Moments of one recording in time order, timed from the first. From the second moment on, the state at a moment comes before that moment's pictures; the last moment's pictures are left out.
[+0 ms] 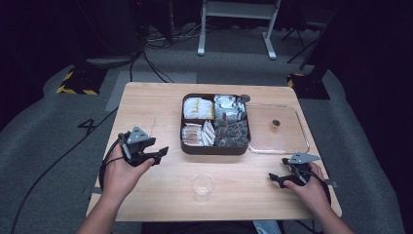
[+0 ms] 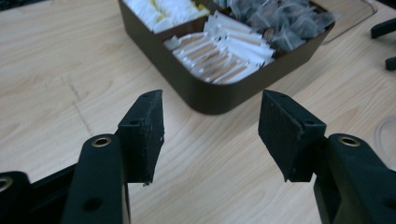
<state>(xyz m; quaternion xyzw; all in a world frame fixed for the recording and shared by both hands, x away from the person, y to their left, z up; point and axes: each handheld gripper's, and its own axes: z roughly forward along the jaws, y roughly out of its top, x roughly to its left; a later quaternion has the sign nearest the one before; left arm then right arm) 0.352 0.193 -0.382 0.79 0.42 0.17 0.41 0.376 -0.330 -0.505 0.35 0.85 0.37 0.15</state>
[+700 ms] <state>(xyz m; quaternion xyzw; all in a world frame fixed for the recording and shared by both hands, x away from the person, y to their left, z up) 0.423 0.145 -0.360 0.81 0.37 0.15 0.43 0.374 -0.331 -0.504 0.34 0.85 0.37 0.15</state>
